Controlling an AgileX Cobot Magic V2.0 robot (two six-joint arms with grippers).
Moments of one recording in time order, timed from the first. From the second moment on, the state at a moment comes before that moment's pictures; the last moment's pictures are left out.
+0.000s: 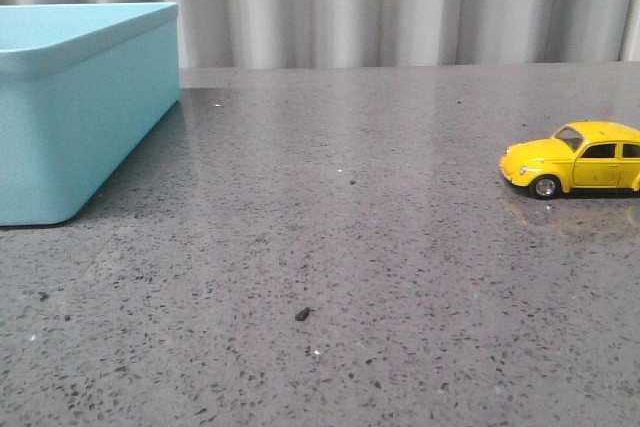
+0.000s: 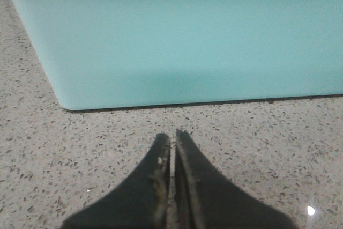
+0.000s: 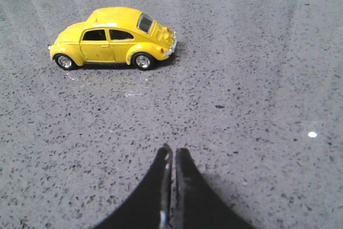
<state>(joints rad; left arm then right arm) -0.07 0.10 0.00 -0.11 0.27 0.02 0.01 0.06 0.01 0.24 0.32 -0.16</state>
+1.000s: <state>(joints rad) -0.07 0.10 0.00 -0.11 0.27 0.02 0.01 0.06 0.01 0.24 0.32 -0.16</state>
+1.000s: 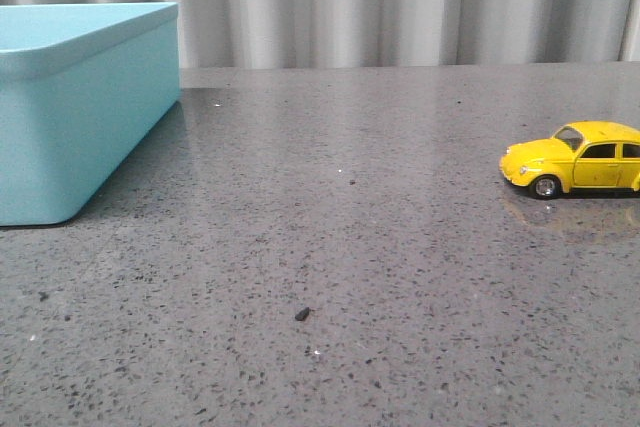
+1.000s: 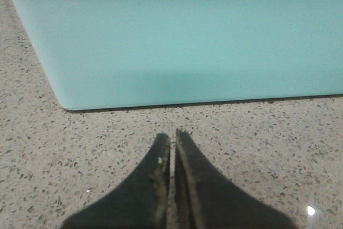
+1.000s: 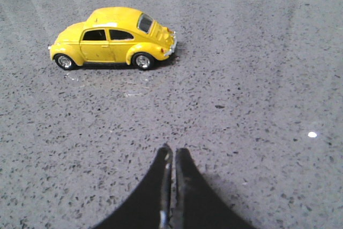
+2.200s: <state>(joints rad) -0.07 0.10 0.00 -0.88 0.06 0.02 0.01 0.06 0.00 0.26 -0.20 -0.16</state>
